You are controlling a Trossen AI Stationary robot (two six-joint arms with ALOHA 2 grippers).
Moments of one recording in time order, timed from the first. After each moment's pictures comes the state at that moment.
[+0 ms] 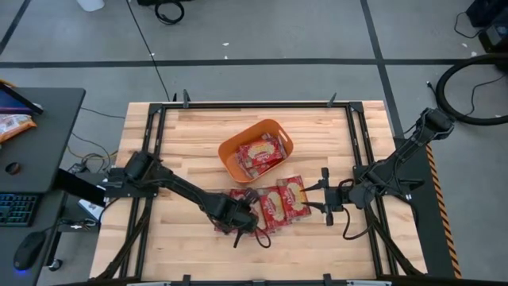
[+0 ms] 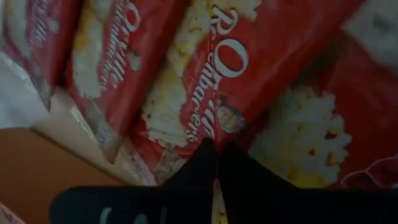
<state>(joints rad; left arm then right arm) -0.41 2.00 1.38 -0.62 -0.38 0.45 0.68 1.02 0.41 0.25 0.69 -0.07</state>
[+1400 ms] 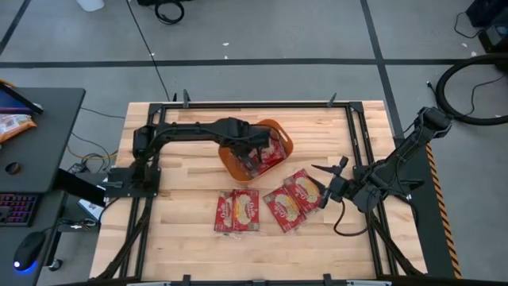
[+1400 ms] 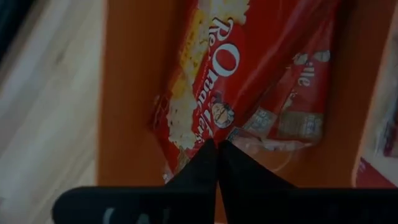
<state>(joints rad) 0.11 1.98 1.80 -1.21 -0.26 -0.53 0.75 1.02 0.41 0.25 1.30 -0.09</state>
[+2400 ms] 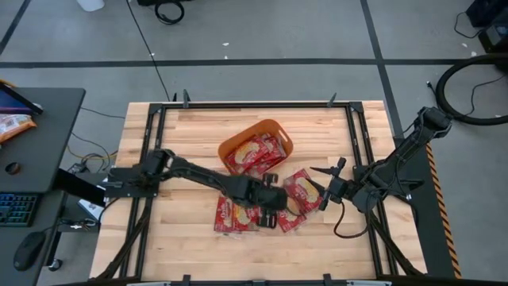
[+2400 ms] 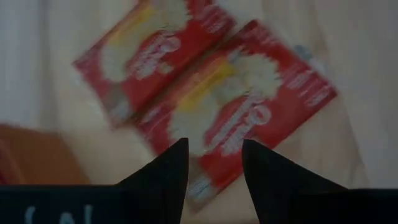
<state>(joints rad) -0.25 2.15 1.78 -0.62 -0.24 0.02 0.75 1.02 0.41 0.22 1.24 -0.07</state>
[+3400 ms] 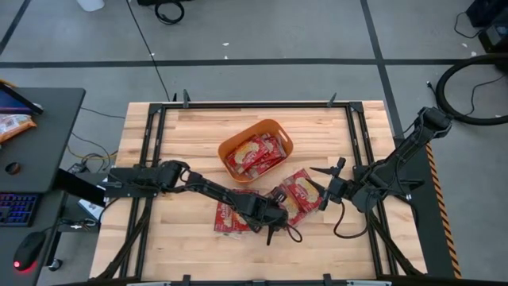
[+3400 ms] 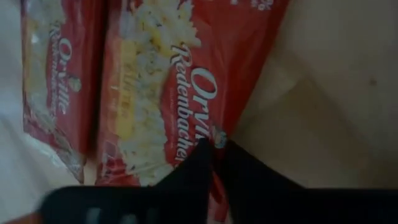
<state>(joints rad) -0.31 2.33 1.81 -0.62 -0.35 0.53 0.75 1.02 0.41 0.21 1.24 -0.07</state>
